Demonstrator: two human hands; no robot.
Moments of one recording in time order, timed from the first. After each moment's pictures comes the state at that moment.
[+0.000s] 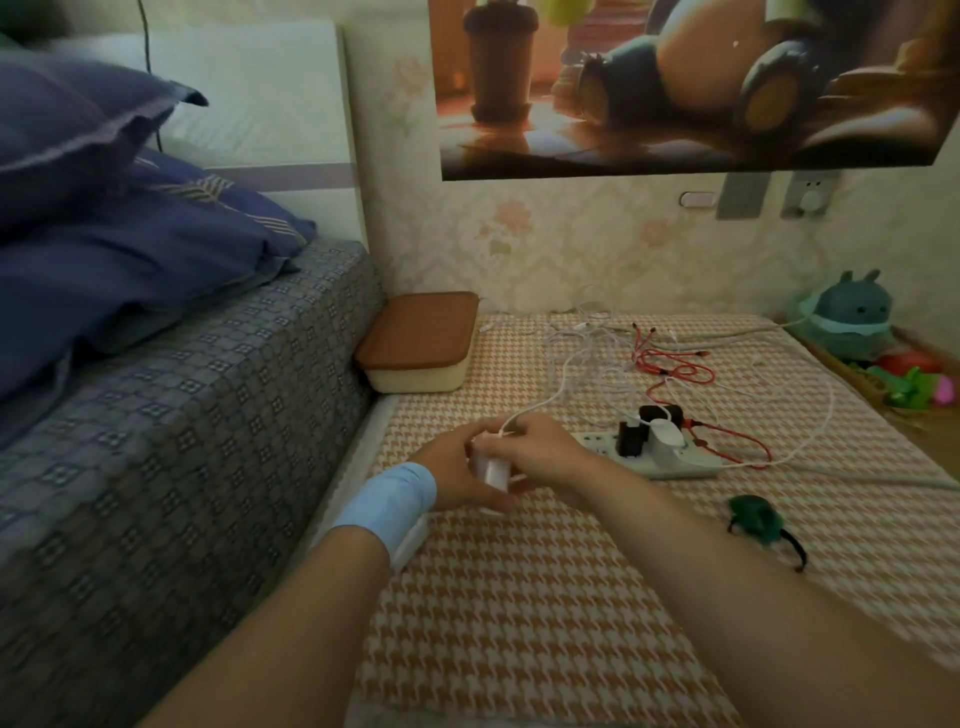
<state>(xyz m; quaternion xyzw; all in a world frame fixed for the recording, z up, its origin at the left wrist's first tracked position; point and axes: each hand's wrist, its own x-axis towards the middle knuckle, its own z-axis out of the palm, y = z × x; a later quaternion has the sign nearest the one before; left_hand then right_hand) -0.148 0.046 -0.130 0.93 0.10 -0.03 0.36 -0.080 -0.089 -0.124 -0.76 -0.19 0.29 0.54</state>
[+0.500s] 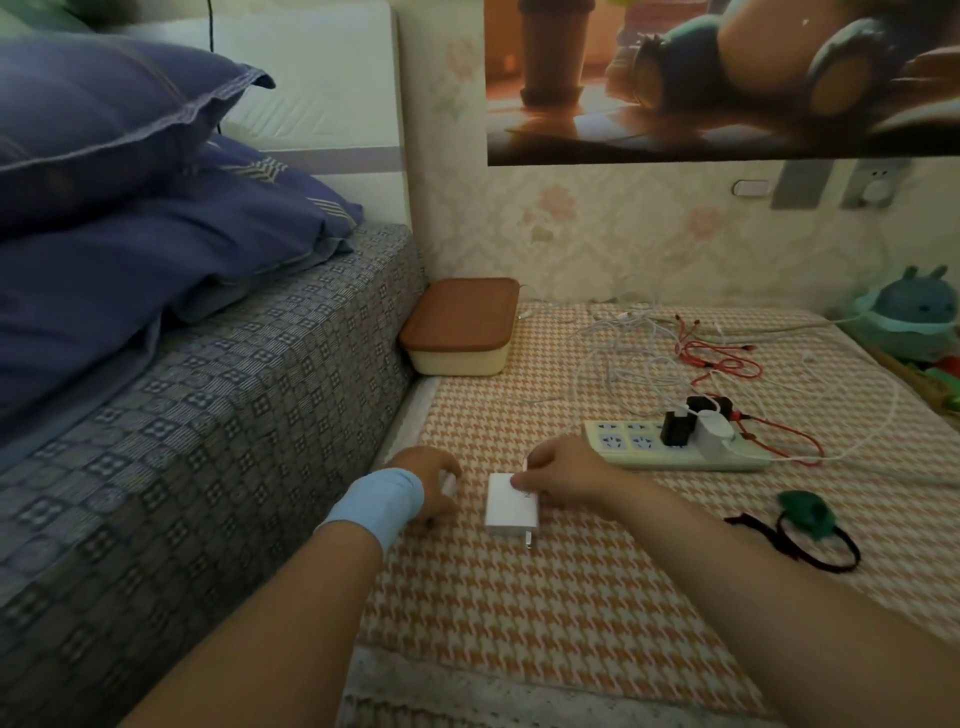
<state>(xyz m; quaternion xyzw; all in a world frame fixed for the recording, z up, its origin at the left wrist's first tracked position) -0.192 0.113 -0.159 0.96 0.22 -0.14 0.12 -0.087 -0.073 -0.169 -0.83 -0.23 0.30 0.42</state>
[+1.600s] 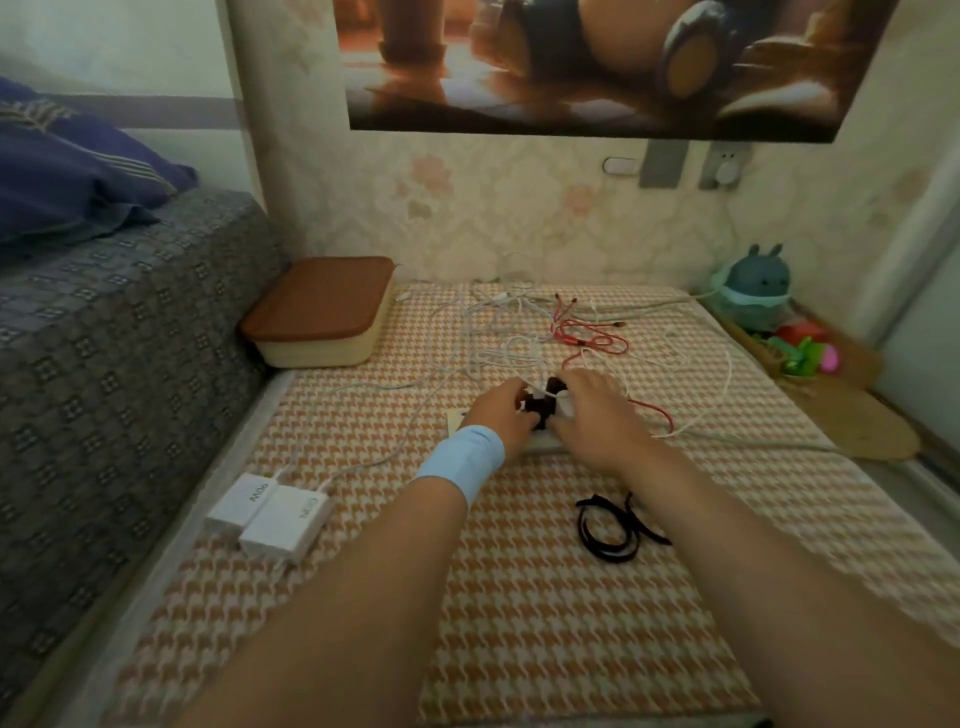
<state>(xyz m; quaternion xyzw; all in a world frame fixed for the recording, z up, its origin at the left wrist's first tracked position) -0.028 -0.084 -0.160 0.93 0.10 0.03 0.35 0.017 -0.227 -0.161 -0.95 -0.26 -0.01 0.18</state>
